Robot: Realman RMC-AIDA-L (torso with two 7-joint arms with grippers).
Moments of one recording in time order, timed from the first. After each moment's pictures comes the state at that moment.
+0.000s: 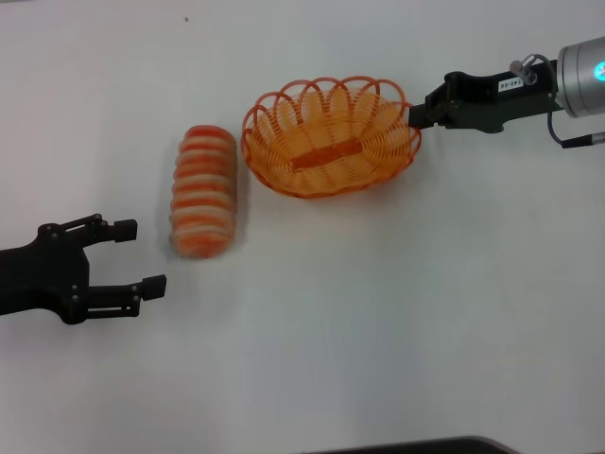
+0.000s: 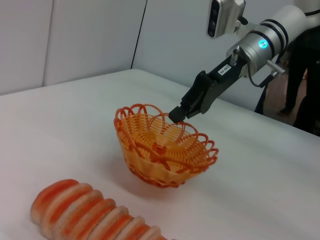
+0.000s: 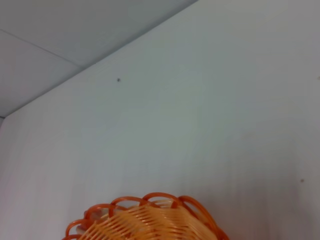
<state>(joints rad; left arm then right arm) -0.41 -2.05 0.61 0.63 2.16 1.69 -1.24 0.71 2.03 -0.57 -0.64 -2.43 -1.35 2.54</state>
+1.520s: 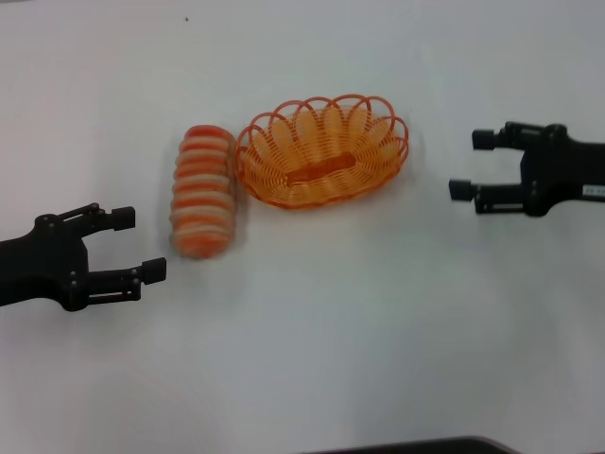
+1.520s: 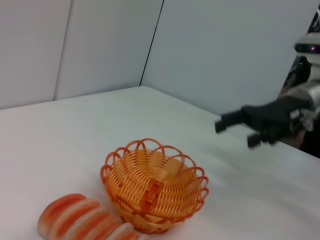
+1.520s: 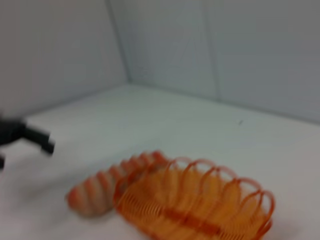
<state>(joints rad) -0.41 -2.06 0.57 0.62 2.14 1.70 -1.27 0.38 2.04 -0.56 -0.70 -2.10 -1.57 1.26</state>
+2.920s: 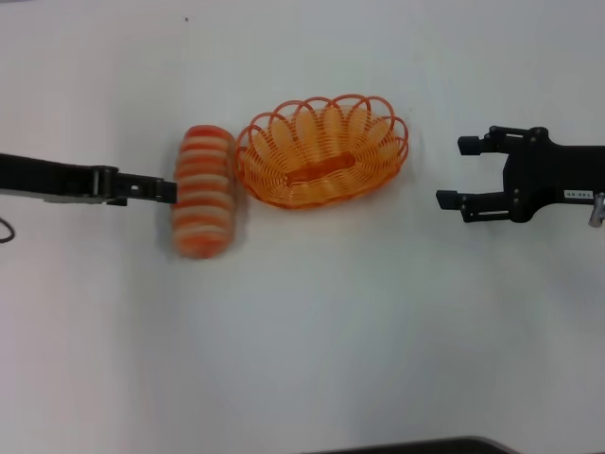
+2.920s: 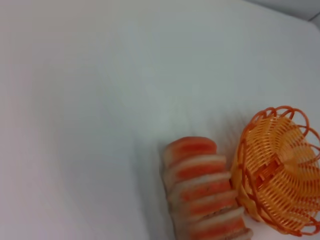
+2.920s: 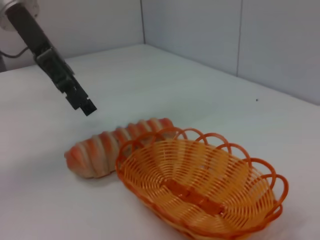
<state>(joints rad) -0.58 -2.12 0.82 1.00 2.43 1.54 -2.43 0.41 2.08 -0.54 -0.75 -2.19 -1.54 1.19</state>
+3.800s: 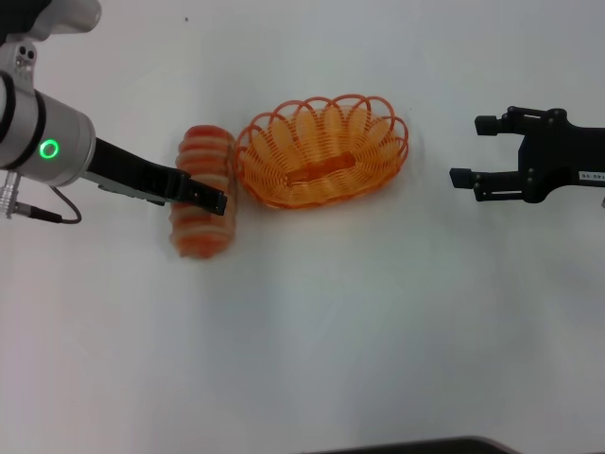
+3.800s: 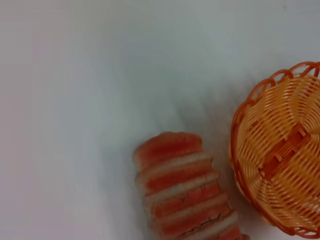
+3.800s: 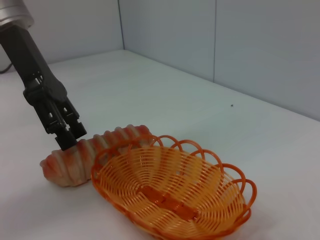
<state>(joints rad) -0.64 -2.17 1.23 1.14 2.56 1.43 -2.74 0.40 2.08 -0.52 -0.80 -2.18 -1.54 1.23</state>
